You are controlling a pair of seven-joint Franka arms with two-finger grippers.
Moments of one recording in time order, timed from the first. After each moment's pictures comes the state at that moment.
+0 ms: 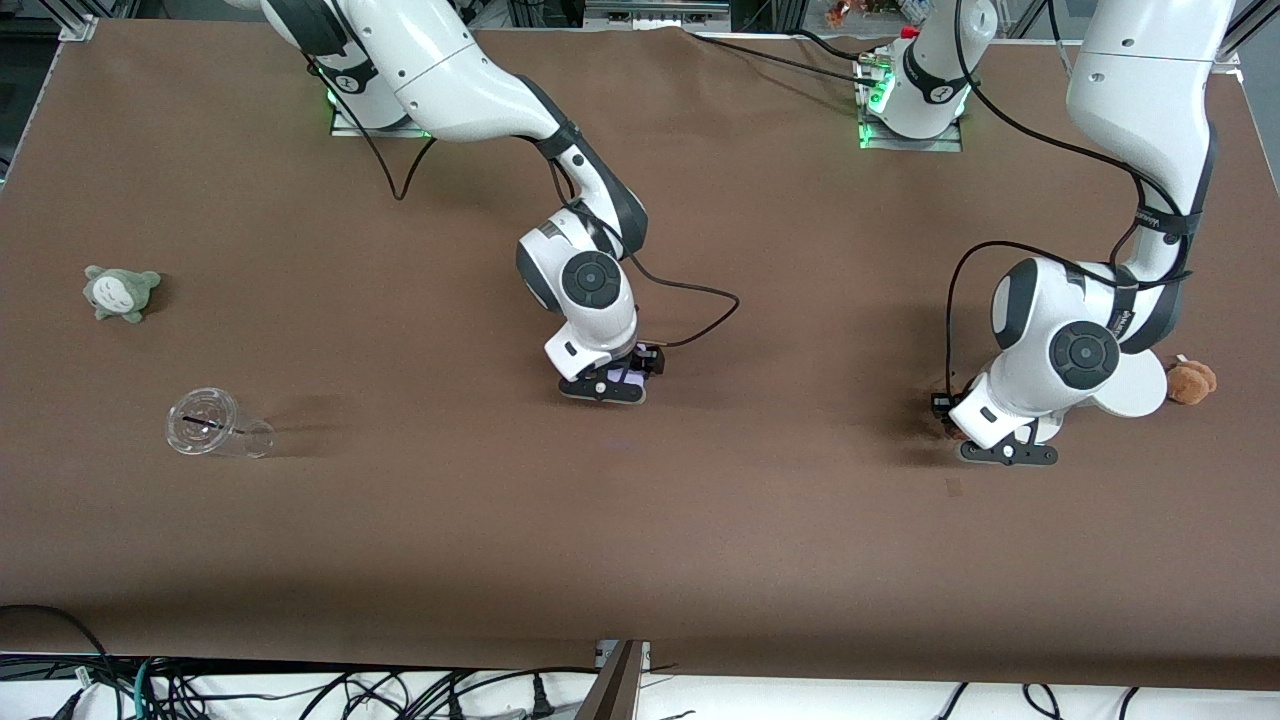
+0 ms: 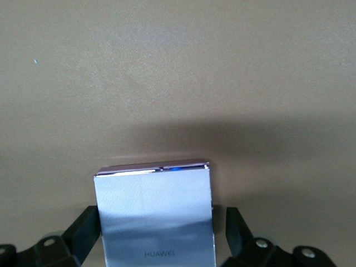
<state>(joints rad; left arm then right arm) -0.02 0.55 -0.04 -1.83 0.12 2.32 -0.08 0.74 0.89 -0.03 -1.40 0.06 2.34 0.81</state>
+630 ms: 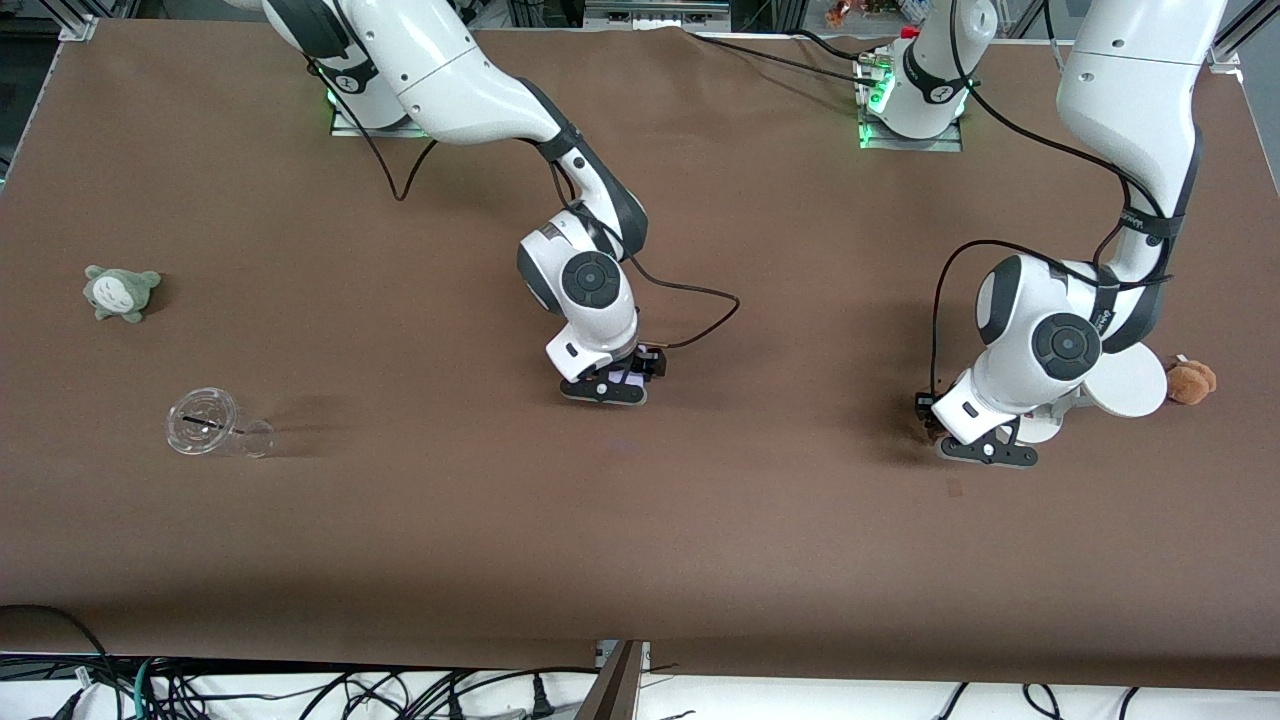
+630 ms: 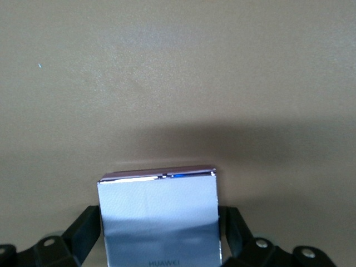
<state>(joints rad) -0.01 0.55 -0.08 -1.86 0.12 2.41 -0.03 0.74 0.90 -0.03 -1.40 0.06 2.37 0.81</state>
